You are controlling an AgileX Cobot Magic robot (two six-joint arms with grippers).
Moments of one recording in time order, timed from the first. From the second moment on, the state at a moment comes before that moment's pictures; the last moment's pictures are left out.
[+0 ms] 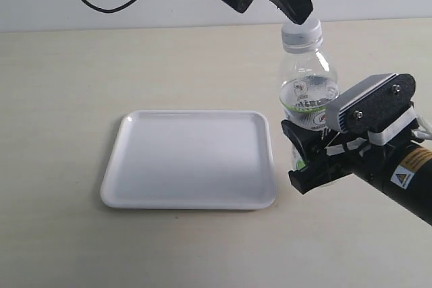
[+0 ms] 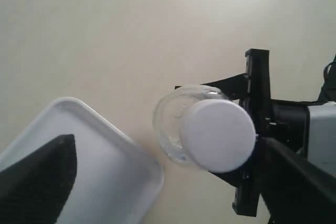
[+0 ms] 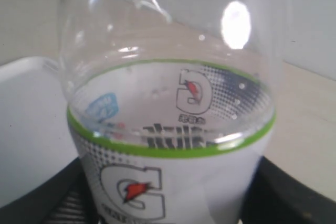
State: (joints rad) left arm -0.68 1.97 -2.01 -0.48 1.23 0.30; right arm 0.42 1.54 -0.20 0.07 -0.93 -0.18
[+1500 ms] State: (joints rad) left arm -0.77 2.03 -2.01 -0.42 1.23 0.37; right arm 0.42 1.65 -0.20 0.01 -1.02 -0.11
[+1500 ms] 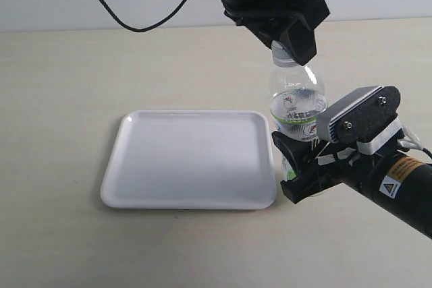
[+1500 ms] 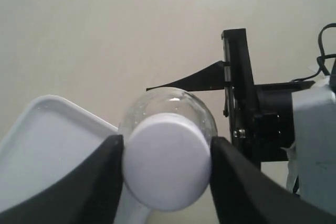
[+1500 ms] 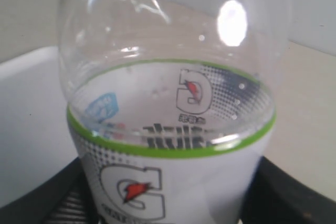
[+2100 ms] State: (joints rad) left arm -0.77 2.03 -2.01 -0.42 1.23 0.21; right arm 0.42 1.65 -0.20 0.01 -1.02 -0.12
